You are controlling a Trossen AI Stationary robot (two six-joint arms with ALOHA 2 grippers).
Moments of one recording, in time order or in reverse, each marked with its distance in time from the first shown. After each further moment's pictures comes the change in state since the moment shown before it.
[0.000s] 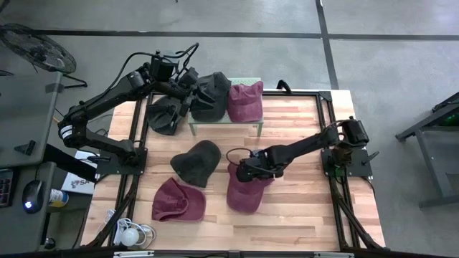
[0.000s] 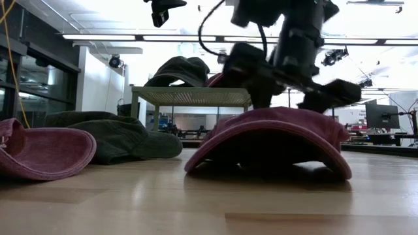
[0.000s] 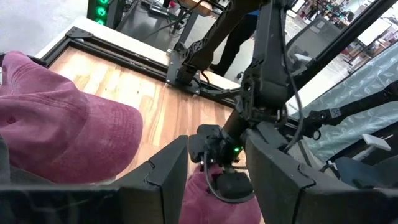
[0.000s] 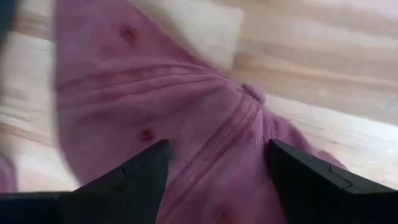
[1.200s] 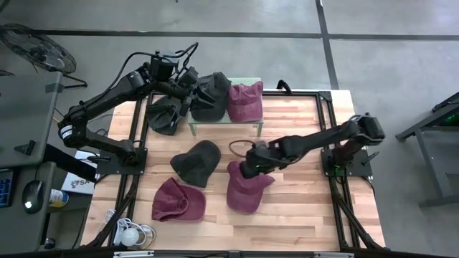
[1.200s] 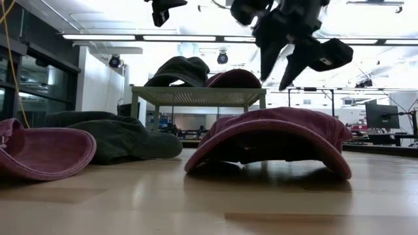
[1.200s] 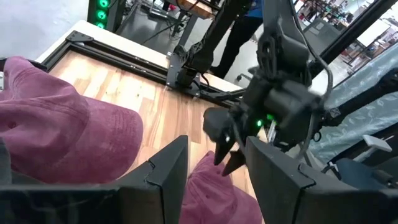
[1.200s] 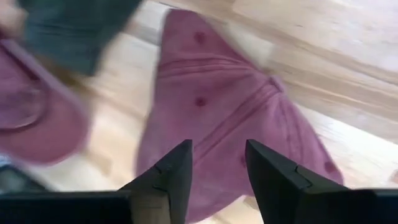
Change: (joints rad) left arm 0.000 0.000 0.000 0.013 0.000 0.000; right arm 0.003 -0.170 0.077 -0.113 0.026 -0.140
